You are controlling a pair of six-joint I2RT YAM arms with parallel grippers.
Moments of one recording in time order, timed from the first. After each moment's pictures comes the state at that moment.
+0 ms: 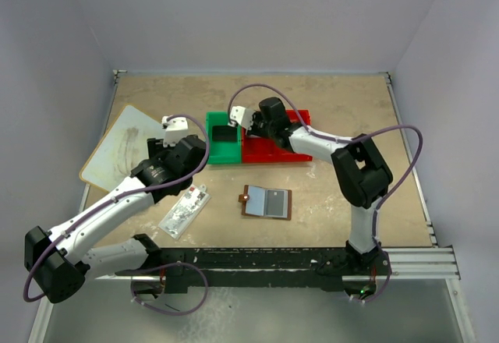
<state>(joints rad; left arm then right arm) -0.72 1.07 0.93 -0.73 -0.90 -0.54 0.60 1.94 1.30 0.03 -0.01 -0.82</state>
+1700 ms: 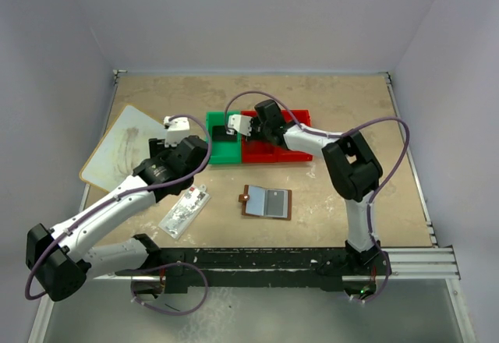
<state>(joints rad) -0.72 1.09 0.93 -0.73 -0.89 -0.54 0.60 2.05 1.38 -0.08 -0.02 -0.96</state>
